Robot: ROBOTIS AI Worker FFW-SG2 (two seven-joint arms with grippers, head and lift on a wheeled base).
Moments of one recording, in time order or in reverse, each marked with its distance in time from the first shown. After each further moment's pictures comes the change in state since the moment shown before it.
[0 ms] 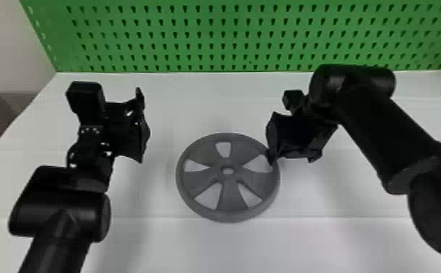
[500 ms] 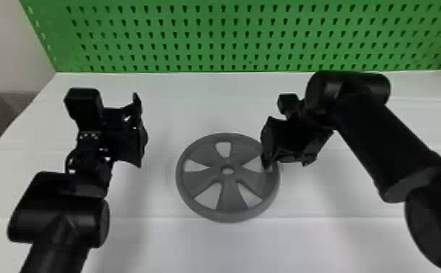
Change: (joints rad) left arm 0.021 0.000 0.006 0.004 0.009 -0.005 0.021; right arm 0.044 0.000 0.022 -0.063 -0.036 0.010 0.000
